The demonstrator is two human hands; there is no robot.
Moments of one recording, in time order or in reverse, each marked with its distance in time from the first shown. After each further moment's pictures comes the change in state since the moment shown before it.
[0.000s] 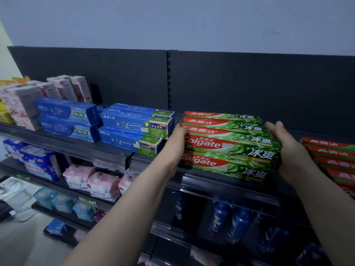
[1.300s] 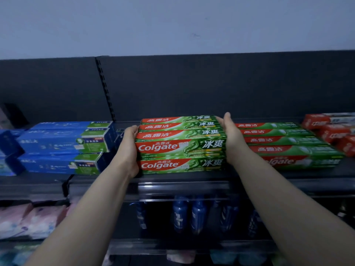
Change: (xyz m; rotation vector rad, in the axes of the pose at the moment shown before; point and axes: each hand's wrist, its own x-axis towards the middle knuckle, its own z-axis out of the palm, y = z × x) left_hand 0.027 -0.004 0.030 -0.159 -0.152 -0.052; right_hand -0.005 -0.012 -0.022 0.061 0.162 0.017
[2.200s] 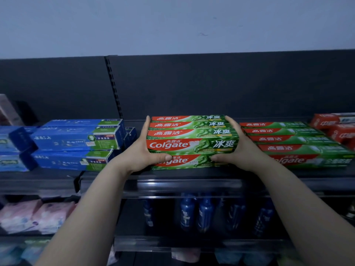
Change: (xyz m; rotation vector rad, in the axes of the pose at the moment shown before) left_hand 0.003 0.004 -0.034 0.630 -0.361 0.143; right_hand -0.013 0.018 -0.038 -0.728 -0.254 -0.302
